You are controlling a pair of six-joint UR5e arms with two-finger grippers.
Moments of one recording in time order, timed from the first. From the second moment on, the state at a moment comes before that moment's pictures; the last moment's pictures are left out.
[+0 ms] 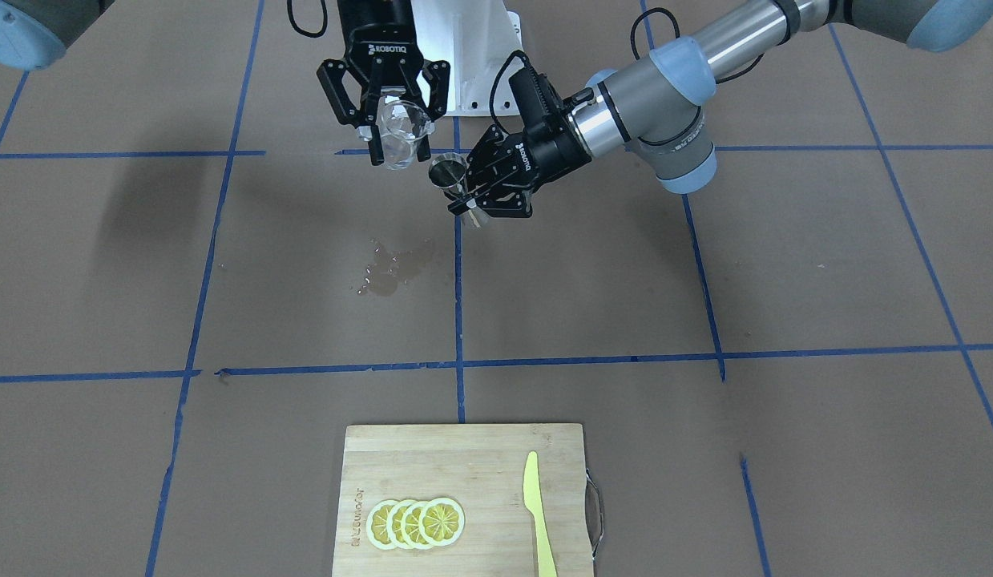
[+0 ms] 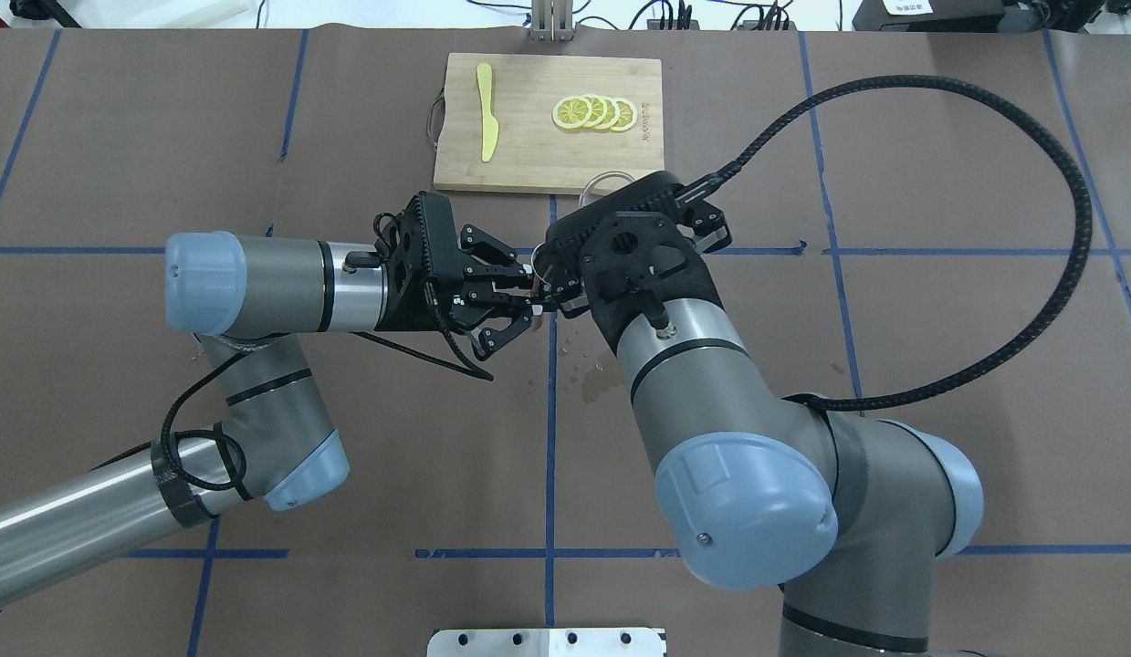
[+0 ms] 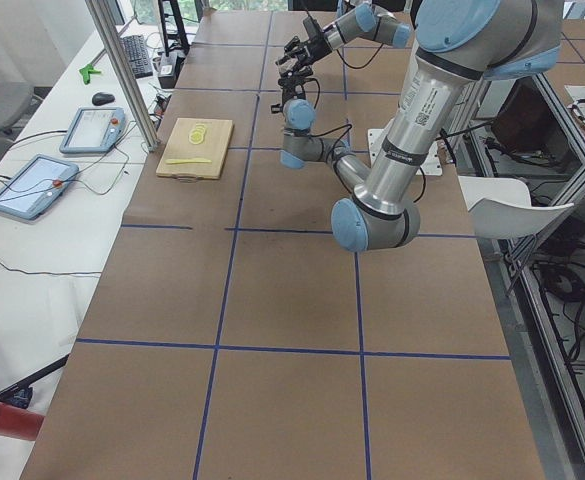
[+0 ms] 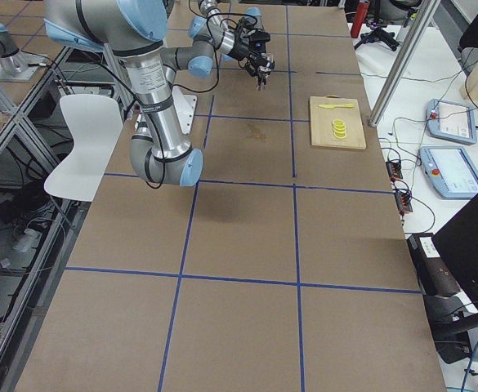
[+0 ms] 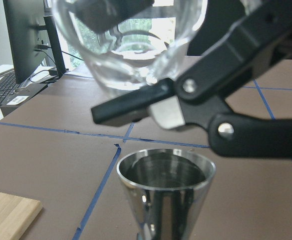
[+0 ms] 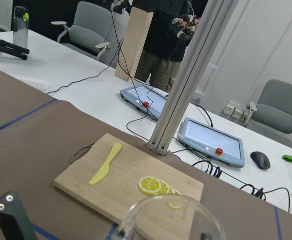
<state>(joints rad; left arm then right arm) -0.56 -2.14 -1.51 -2.92 -1.90 -0.22 0.27 -1.02 2.12 -1.51 0.77 0.76</state>
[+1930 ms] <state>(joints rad) -0.56 -2.14 -1.50 -2.92 -1.90 -0.22 0.25 -1.65 1.63 -0.54 0.63 1.14</state>
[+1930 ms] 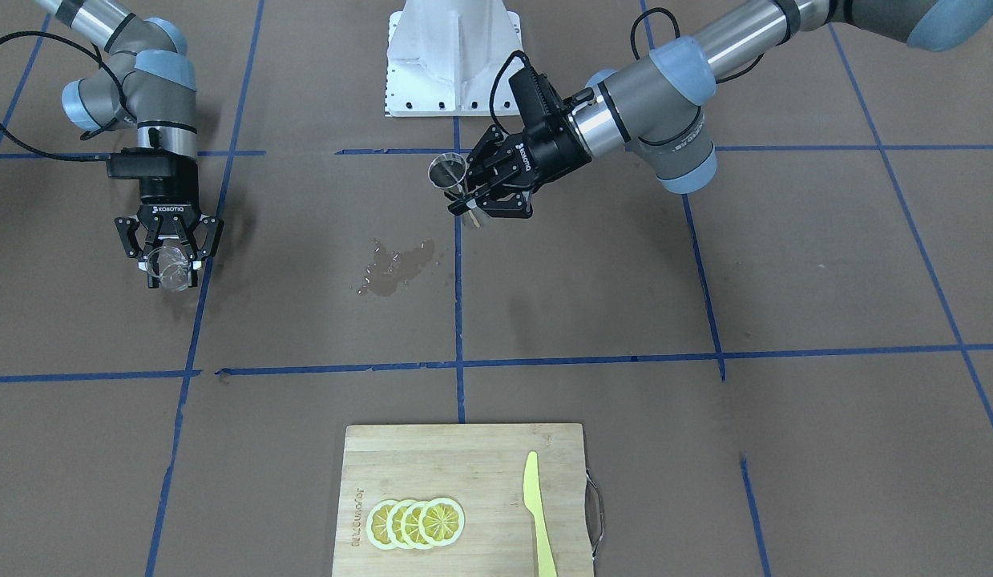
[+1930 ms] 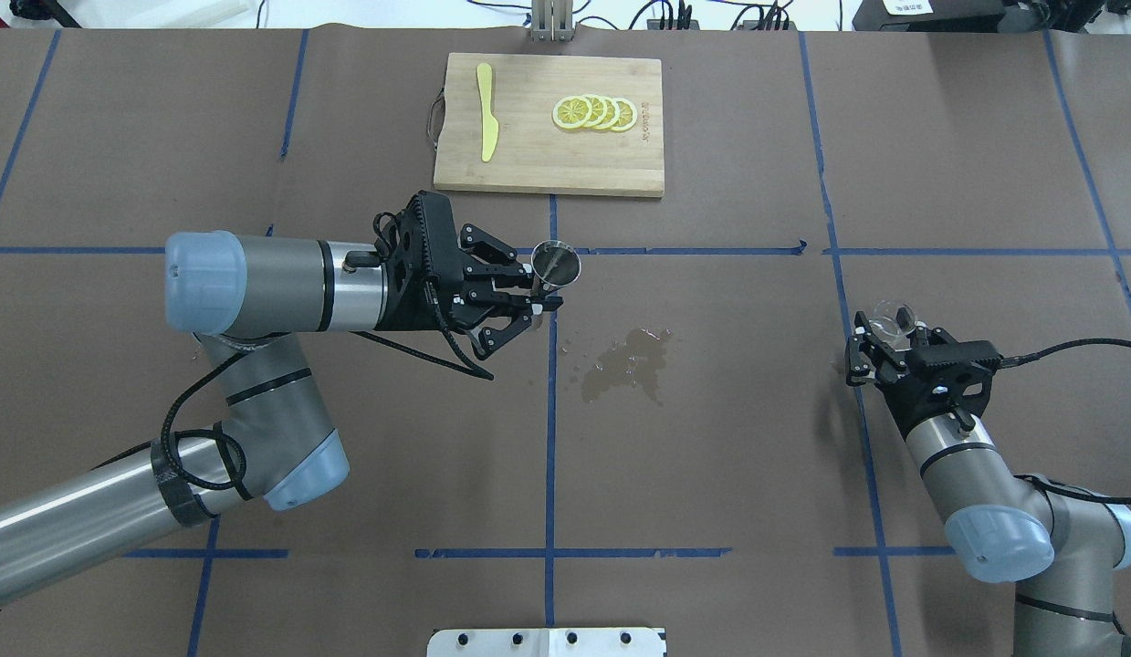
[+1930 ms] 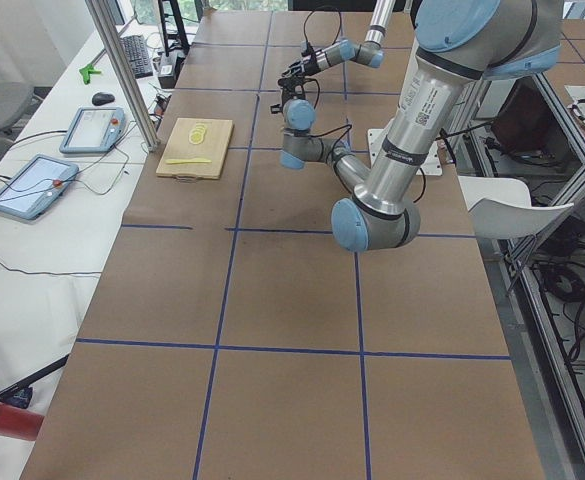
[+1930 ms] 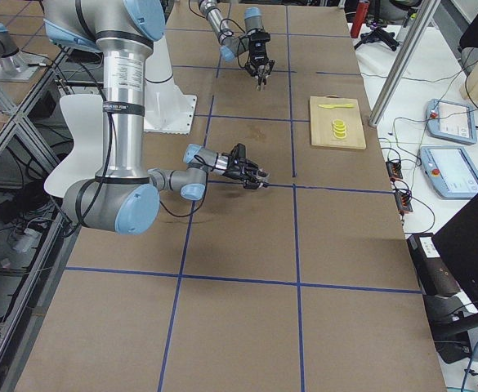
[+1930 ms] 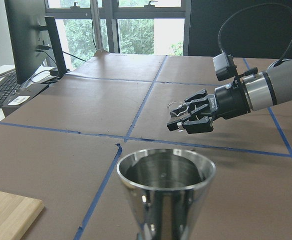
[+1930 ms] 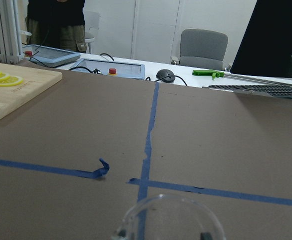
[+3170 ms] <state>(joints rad) -0.56 -2.14 -1.50 -2.92 -1.90 -0.22 0.19 -1.64 1.61 -0.53 0.60 1.16</state>
